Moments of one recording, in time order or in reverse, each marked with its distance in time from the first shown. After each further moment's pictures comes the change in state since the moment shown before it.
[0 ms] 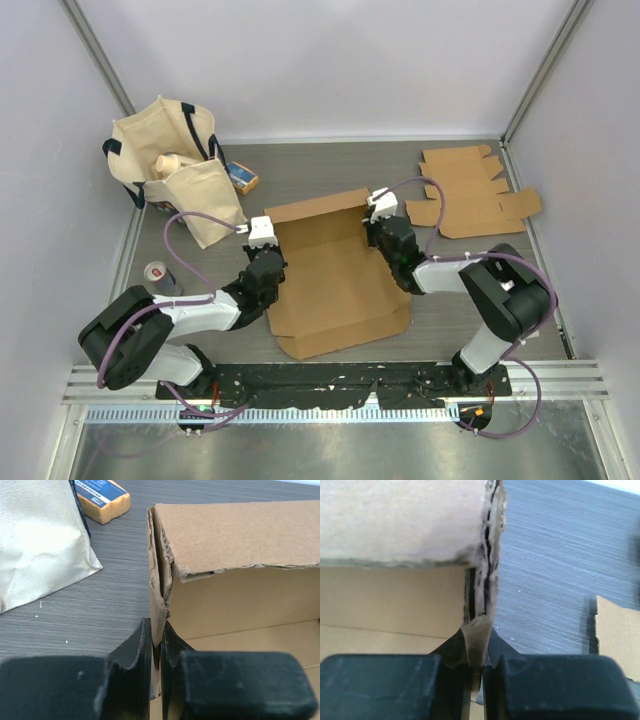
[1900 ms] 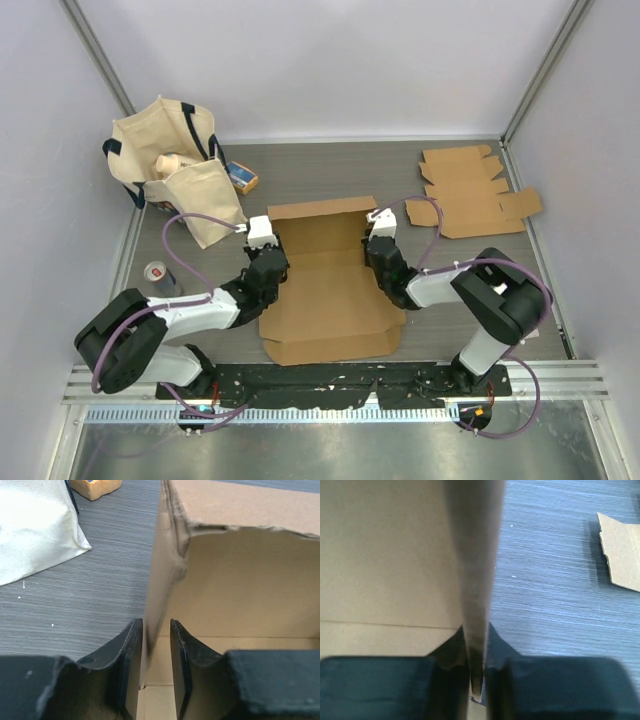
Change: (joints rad) left arm -0.002 -0.029 0.035 -0.174 0.035 -0.141; right arm 0.162 0.021 -0.058 -0.097 0.353 0.204
